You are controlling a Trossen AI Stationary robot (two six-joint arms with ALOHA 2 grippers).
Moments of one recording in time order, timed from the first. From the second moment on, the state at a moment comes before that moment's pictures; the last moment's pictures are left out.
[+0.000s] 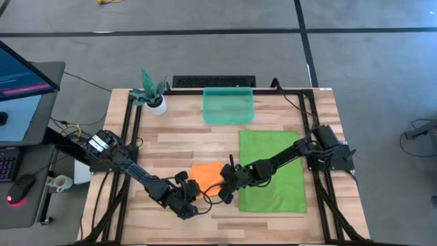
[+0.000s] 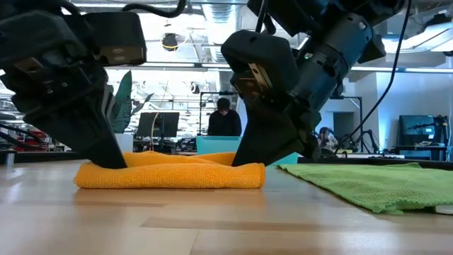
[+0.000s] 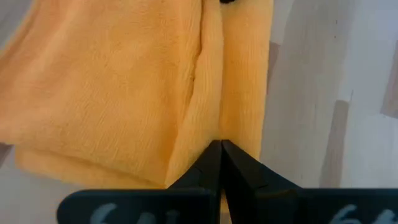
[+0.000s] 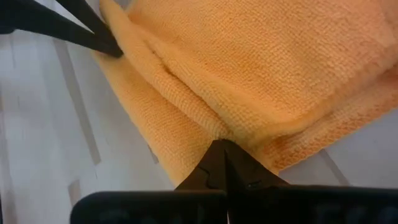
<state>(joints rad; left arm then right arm) -0.64 1.83 0.96 -0.29 -0.49 -0.89 0.34 2.00 1.09 -0.01 0.11 0.87</state>
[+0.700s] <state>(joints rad) -0.70 1.80 0.96 -0.10 -0.76 -0.73 0.34 2.00 1.09 -0.01 0.12 0.87</state>
